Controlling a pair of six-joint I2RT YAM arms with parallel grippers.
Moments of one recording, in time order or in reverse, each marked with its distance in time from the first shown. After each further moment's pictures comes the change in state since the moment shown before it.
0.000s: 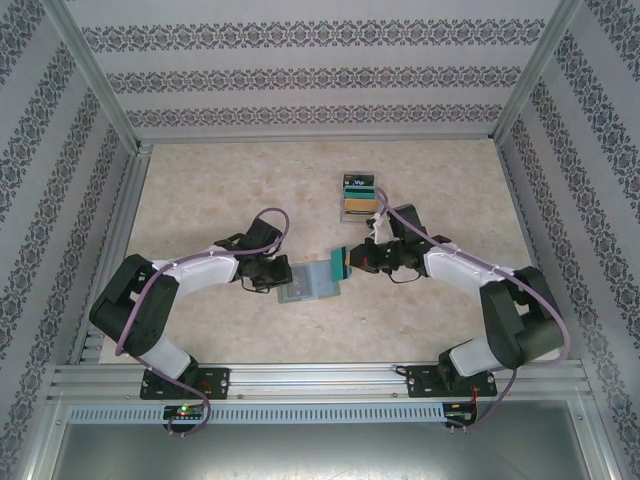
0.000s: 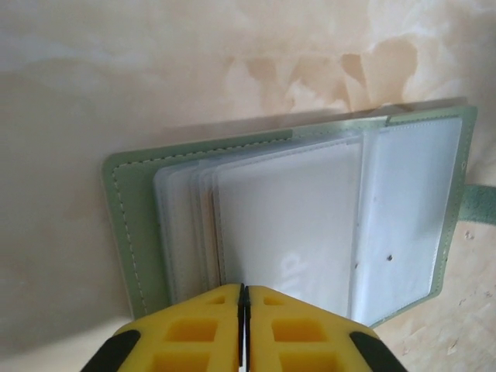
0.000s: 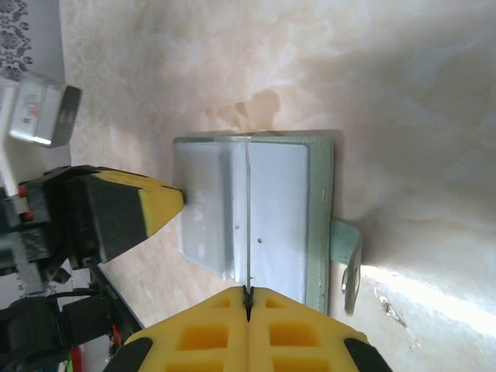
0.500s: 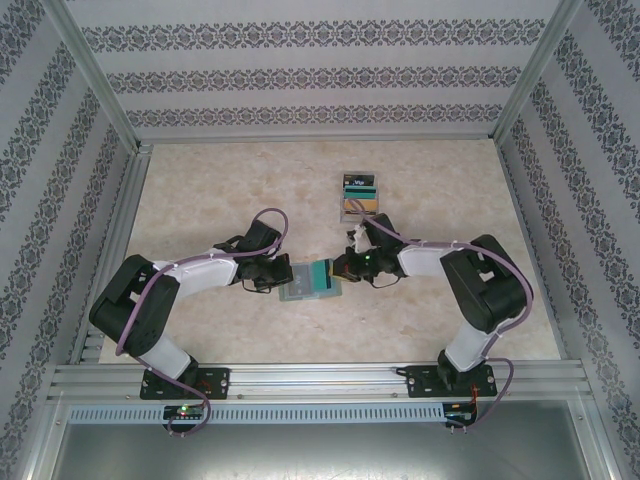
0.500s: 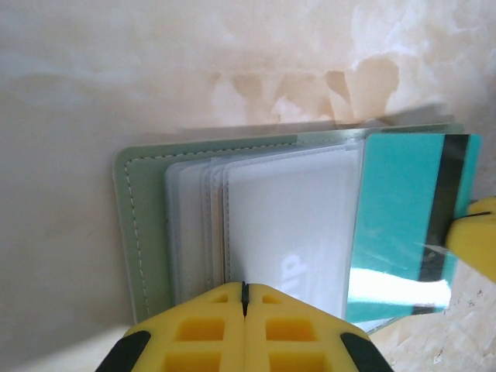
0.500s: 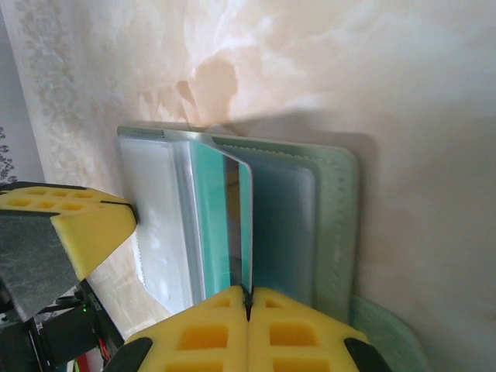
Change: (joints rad) left arm 0.000 0.005 -0.039 0.097 0.008 -0.032; right arm 0.092 0.257 -0.009 0.220 0.008 0.130
